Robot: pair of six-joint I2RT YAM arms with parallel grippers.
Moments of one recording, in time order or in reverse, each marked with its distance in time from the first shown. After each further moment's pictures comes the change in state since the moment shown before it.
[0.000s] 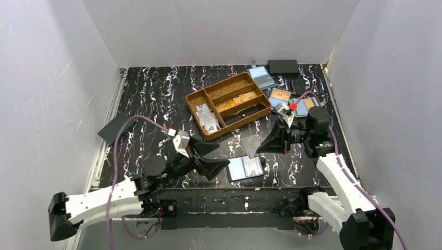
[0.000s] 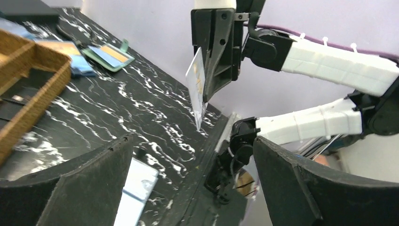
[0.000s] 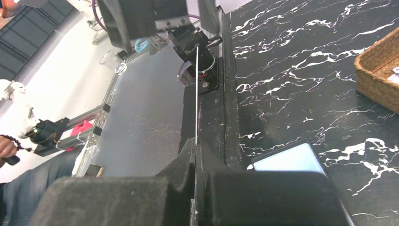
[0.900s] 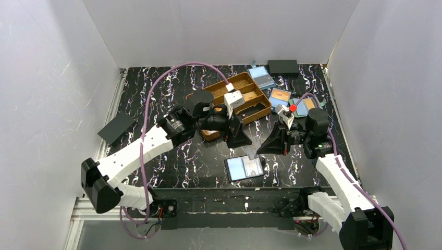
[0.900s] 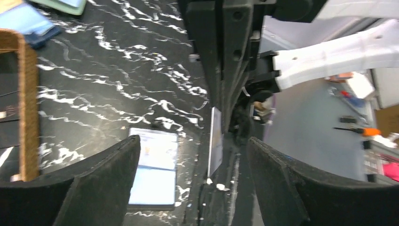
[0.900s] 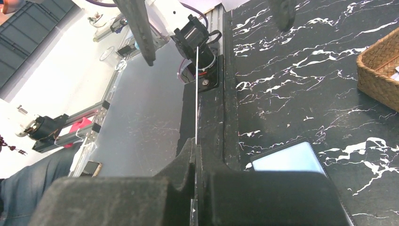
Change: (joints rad) left arm 0.272 0.613 0.895 -0.858 0.600 0.392; right arm -0.006 0.009 -0.031 0.056 -0.018 -0.002
